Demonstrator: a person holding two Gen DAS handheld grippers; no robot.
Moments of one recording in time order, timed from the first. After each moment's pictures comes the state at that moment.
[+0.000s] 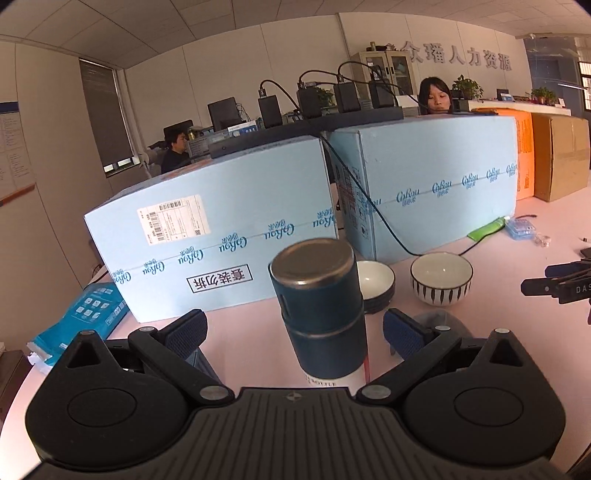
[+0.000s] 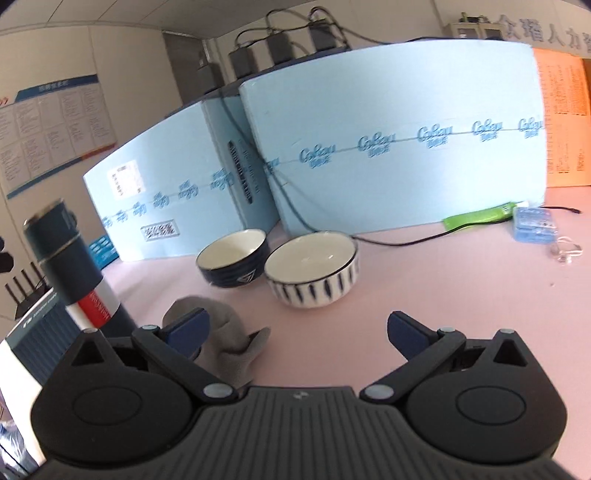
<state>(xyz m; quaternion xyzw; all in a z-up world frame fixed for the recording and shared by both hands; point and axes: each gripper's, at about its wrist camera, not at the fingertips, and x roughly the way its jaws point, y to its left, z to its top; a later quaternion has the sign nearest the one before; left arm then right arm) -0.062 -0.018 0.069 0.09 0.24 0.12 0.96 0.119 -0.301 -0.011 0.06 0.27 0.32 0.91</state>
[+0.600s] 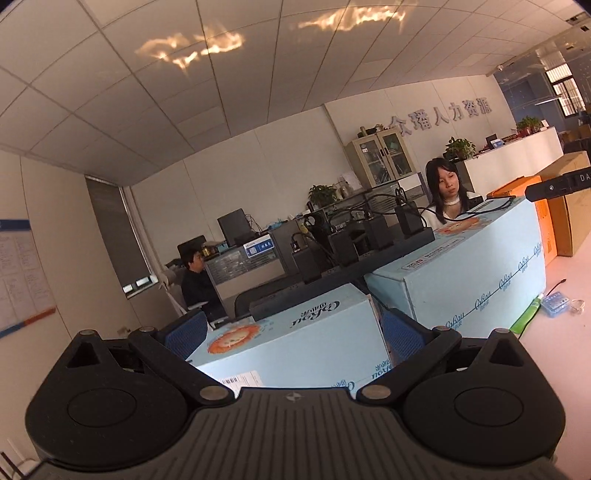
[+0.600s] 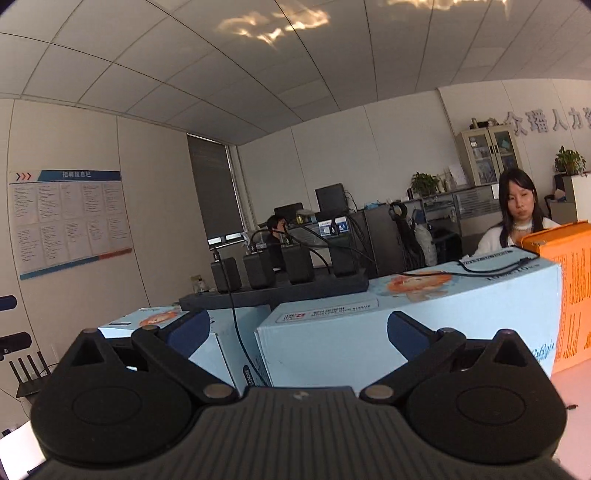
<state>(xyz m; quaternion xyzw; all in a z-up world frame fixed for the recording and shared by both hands) -0.027 0.000 0.179 0.18 0.09 0.11 0.97 0.175 -0.294 0.172 0.10 0.08 0.35 0.93</state>
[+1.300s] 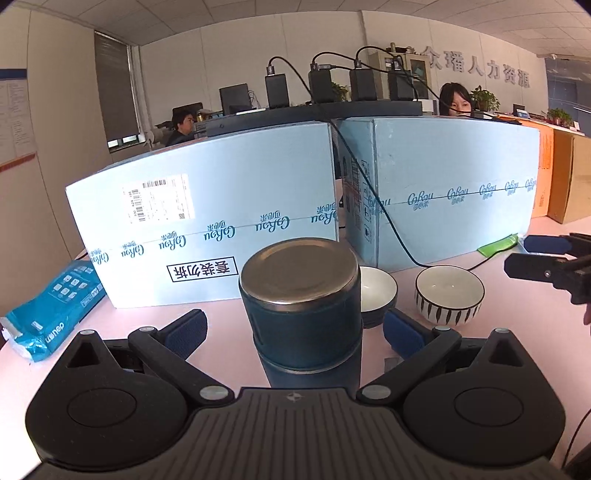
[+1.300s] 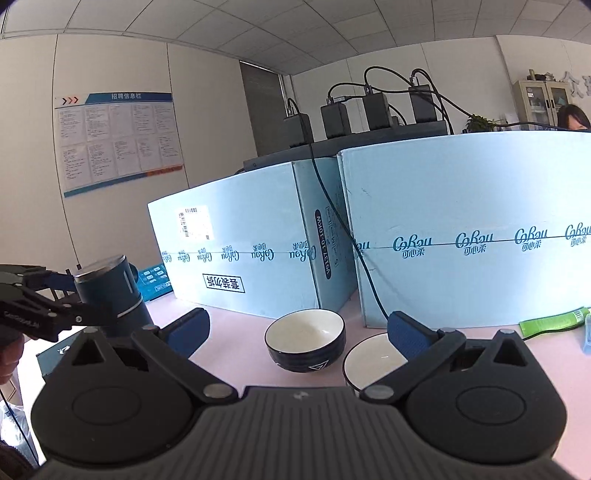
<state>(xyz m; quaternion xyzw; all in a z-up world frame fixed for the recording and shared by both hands) -0.002 -0.014 0.030 0.03 0.26 0.13 0.96 0.119 -0.244 0.038 0.05 0.16 0.43 0.89</state>
